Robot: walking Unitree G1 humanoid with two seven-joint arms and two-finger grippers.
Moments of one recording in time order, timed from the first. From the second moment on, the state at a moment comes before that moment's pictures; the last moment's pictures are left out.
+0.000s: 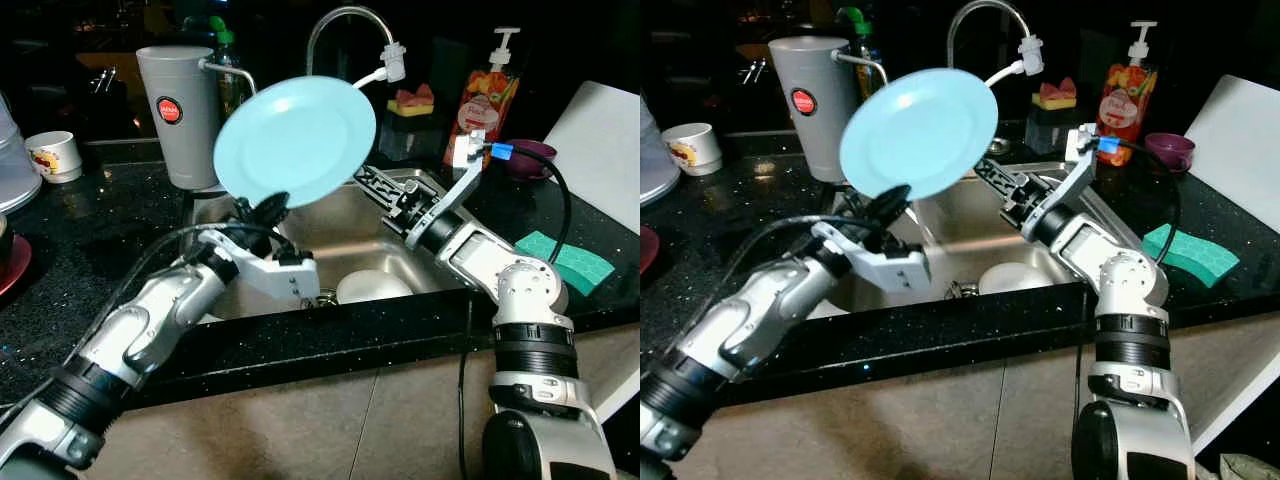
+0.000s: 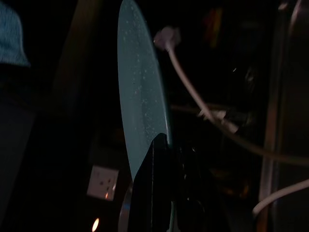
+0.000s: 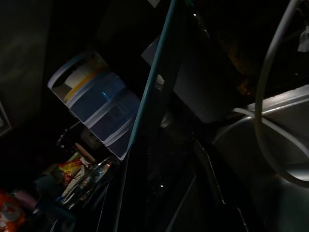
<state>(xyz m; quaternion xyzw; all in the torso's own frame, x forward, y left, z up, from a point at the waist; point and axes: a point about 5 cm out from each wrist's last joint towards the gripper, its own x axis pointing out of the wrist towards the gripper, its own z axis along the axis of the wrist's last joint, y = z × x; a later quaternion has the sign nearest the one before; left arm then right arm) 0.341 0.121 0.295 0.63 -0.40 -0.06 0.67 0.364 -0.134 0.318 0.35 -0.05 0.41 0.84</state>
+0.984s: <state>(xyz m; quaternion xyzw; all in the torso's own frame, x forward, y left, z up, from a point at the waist) 0.343 0.117 0.287 0.62 -0.40 -0.07 0.67 0.364 -0.135 0.316 0.36 -0.04 0.40 0.84</state>
